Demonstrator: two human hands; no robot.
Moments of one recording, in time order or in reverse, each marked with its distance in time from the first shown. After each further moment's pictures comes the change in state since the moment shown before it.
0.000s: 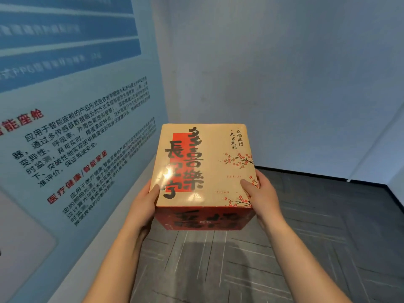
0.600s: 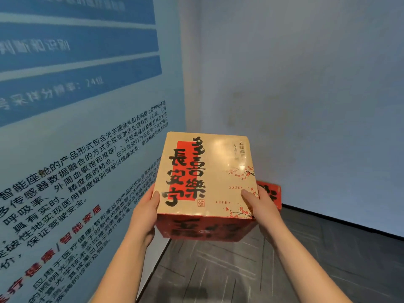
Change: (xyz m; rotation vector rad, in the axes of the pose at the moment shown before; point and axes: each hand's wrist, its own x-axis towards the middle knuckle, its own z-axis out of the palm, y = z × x) left_hand 0.354 0.060 -0.026 -0.228 0.198 -0.045; right_hand 0.353 -0.045 0.177 -0.198 -0.216 0.050
